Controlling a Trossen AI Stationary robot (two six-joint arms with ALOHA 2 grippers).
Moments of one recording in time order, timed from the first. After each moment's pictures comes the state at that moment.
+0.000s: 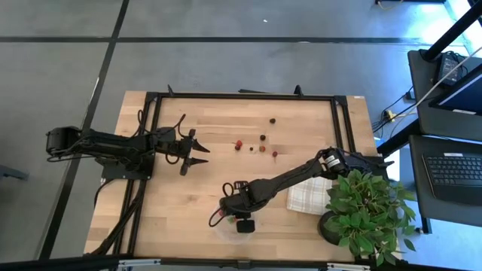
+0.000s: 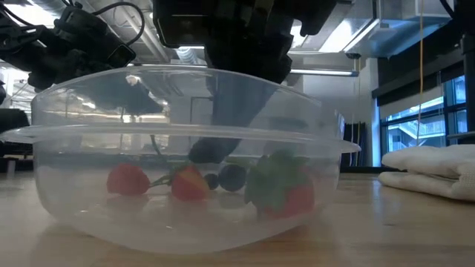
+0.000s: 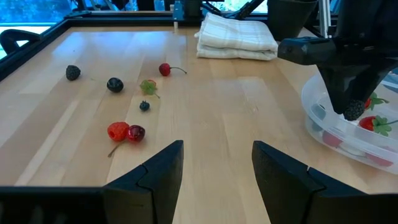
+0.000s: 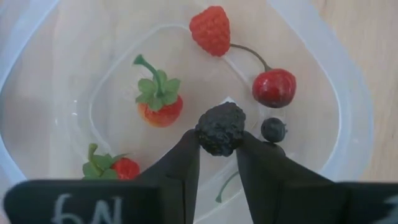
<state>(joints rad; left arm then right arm) 0.25 0.96 0.14 0.49 0.30 0.09 0.36 2.29 1.90 -0.84 -0.01 0.26</state>
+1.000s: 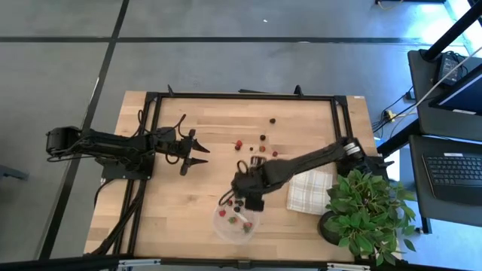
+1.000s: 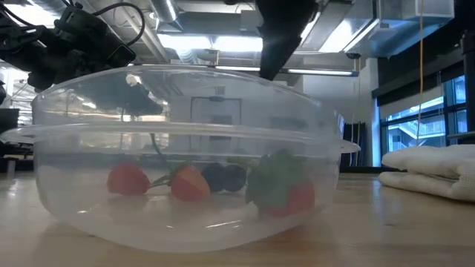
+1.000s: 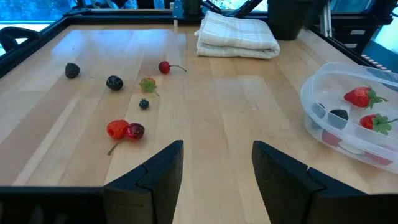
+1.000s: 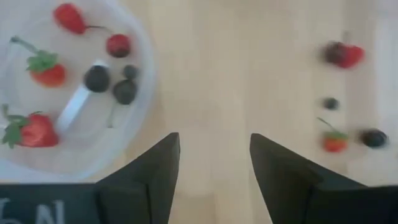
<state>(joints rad) 0.25 0.96 0.14 0.48 0.30 0.08 0.30 2.06 1.89 -1.16 0.23 0.38</state>
